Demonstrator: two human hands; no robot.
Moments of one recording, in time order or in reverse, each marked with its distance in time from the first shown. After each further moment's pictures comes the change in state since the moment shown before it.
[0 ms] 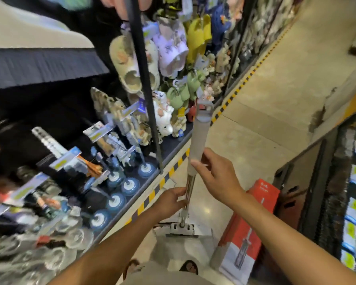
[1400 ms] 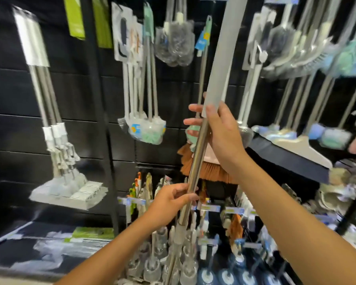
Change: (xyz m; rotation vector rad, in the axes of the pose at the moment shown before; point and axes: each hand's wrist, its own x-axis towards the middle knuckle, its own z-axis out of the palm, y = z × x) left_hand -0.614 0.049 -0.169 -0.150 1.230 0.205; right_hand -0.165 -0.597 0.157 1.080 -0.735 -0.619
